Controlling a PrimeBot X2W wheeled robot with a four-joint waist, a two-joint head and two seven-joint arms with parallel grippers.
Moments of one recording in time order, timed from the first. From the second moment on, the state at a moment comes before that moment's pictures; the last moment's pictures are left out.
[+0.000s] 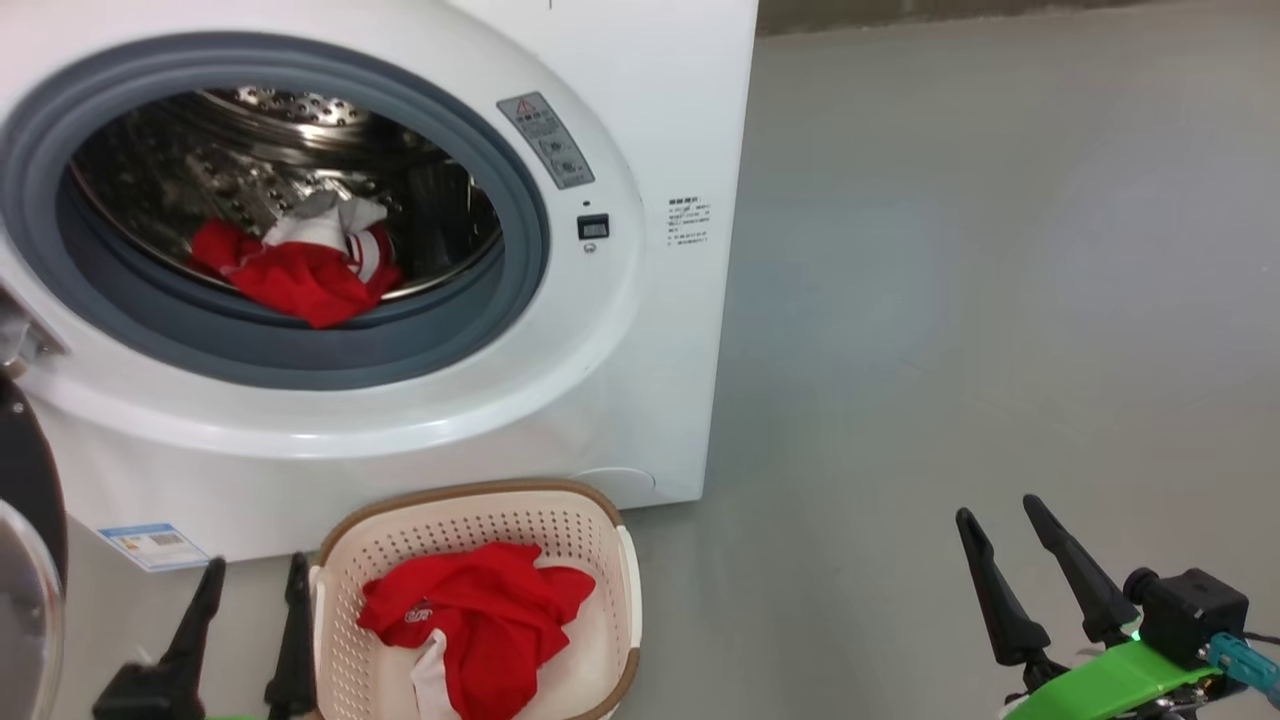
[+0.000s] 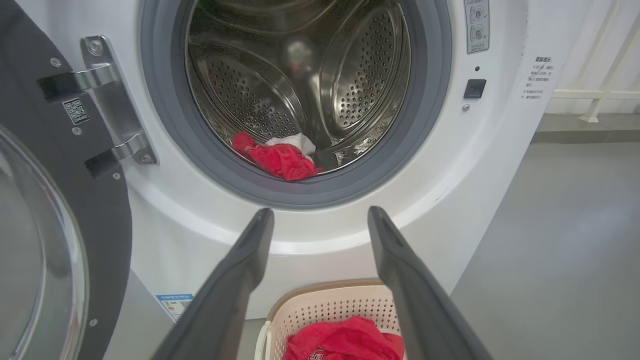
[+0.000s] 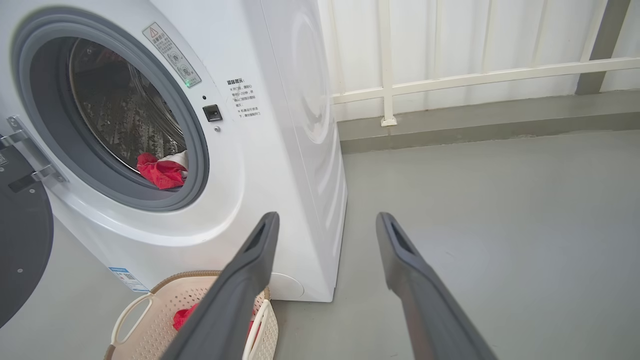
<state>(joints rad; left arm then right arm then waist) -0.06 0.05 0.16 0.30 -0.09 -0.13 -0.26 0.00 -0.20 0.14 0.23 0.49 0.12 -0.26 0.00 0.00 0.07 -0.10</state>
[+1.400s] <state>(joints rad) 0.17 0.04 0.14 0.08 -0.15 -0.06 -0.26 0.06 -0.20 0.11 0.21 0.48 0.12 -0.26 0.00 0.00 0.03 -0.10</state>
